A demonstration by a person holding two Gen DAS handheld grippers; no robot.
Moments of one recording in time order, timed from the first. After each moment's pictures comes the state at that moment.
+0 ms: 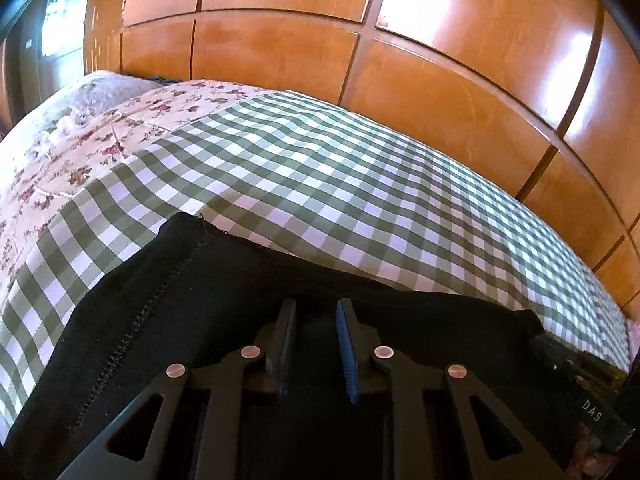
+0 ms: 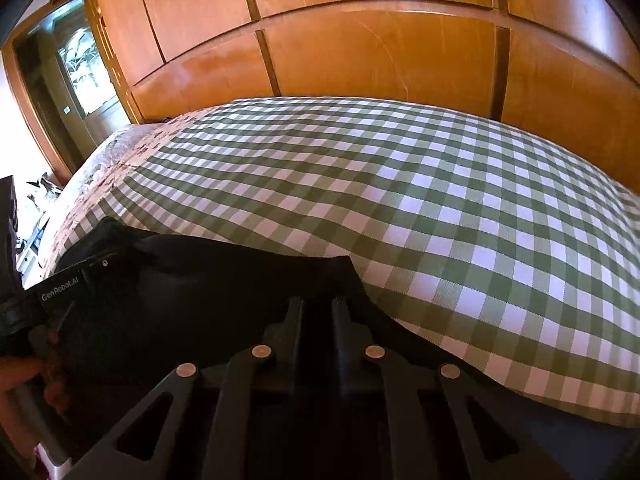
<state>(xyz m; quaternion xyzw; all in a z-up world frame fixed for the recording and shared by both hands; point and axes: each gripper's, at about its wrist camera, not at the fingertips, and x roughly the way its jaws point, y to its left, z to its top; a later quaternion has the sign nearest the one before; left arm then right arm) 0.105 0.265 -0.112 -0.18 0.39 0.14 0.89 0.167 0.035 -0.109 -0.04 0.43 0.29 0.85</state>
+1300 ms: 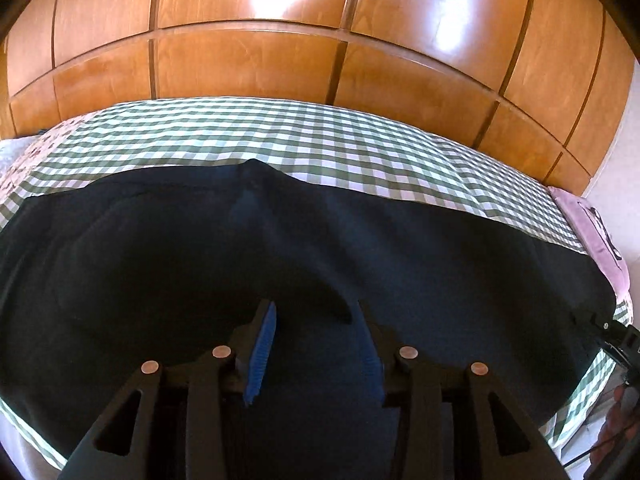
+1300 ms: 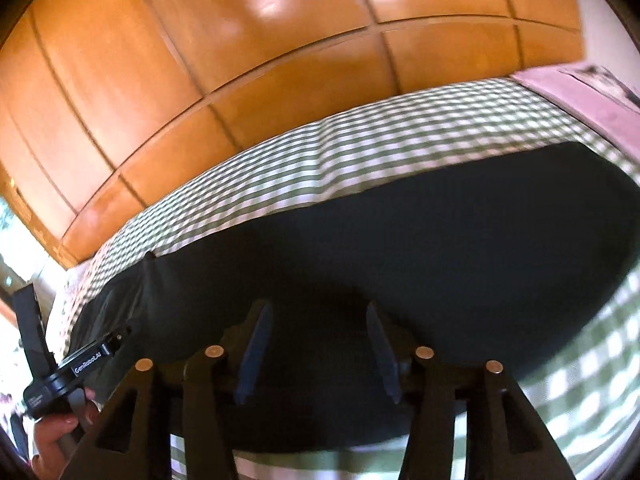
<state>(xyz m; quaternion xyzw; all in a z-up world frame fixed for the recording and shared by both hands) 0.047 0.036 -0.092 -0.08 0.42 -0.04 0.91 0.007 -0.278 -0.074 0.18 0.39 0.07 0.90</state>
